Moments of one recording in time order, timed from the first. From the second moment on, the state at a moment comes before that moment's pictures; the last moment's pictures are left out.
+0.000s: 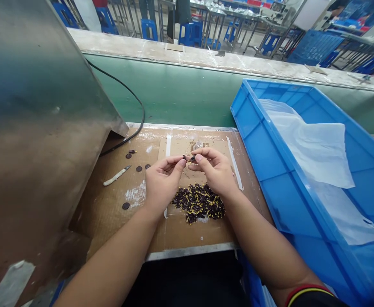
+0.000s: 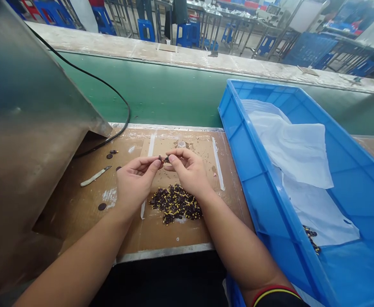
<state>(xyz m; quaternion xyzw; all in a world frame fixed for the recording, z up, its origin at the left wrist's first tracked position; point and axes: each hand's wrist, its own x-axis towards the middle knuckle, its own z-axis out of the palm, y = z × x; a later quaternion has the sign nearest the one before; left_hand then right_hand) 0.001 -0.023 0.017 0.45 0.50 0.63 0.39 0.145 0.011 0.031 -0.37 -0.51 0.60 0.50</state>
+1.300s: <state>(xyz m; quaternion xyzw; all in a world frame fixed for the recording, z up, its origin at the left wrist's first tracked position) 0.005 -0.031 0.025 0.47 0.49 0.65 0.35 0.172 0.066 0.008 -0.52 -0.61 0.29 0.53</state>
